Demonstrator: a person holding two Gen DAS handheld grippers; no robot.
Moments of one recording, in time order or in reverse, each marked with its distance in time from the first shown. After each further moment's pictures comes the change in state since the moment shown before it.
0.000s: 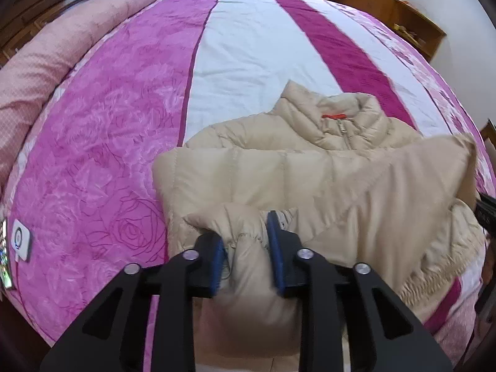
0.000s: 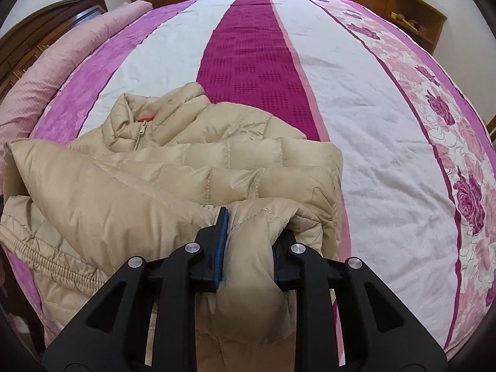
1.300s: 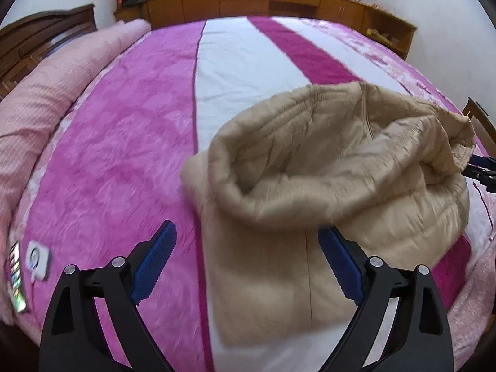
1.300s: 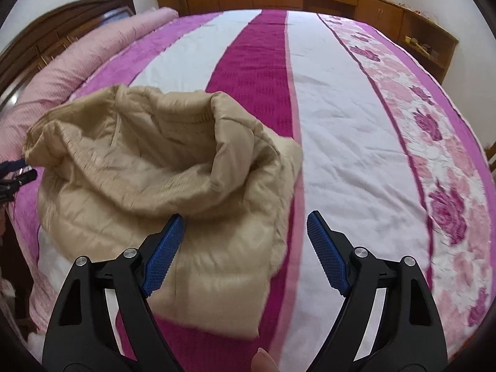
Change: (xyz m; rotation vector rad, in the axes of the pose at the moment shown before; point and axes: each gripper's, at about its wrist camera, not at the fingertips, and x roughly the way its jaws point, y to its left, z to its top) left arm -0.026 0.026 -0.031 0.118 -0.169 -0.030; right arm -0.045 -0.038 -0.030 -0.093 -0.115 0.077
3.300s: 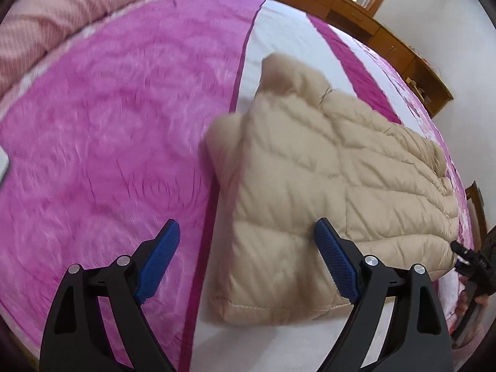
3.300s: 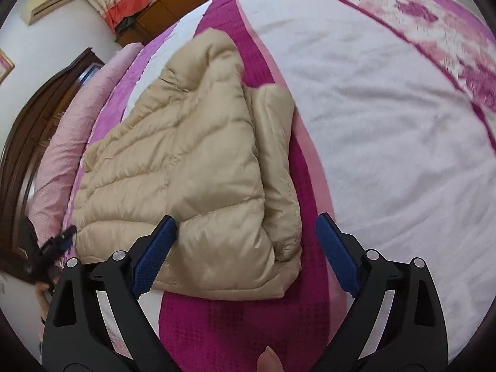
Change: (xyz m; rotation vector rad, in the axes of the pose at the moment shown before) left arm 0.043 0.059 -0.036 -0.410 0.100 -0.078; right arm 0.030 -0.039 -0.039 0.434 0.087 0.170
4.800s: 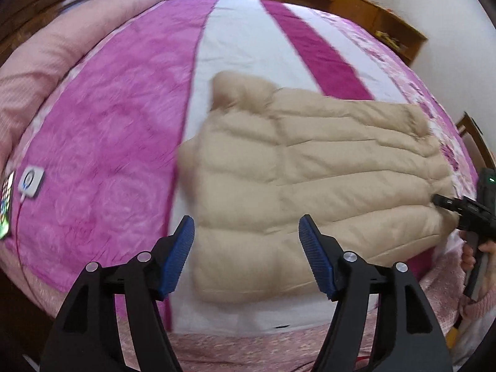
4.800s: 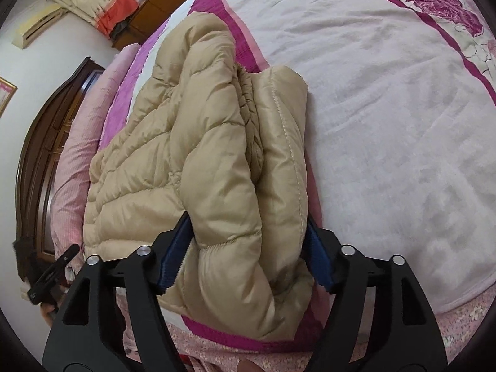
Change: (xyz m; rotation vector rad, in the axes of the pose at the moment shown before) left arm -0.089 -0.079 -0.062 0.280 0.023 0.049; right arm -0.041 -0.025 -0.053 0.123 0.081 0.083
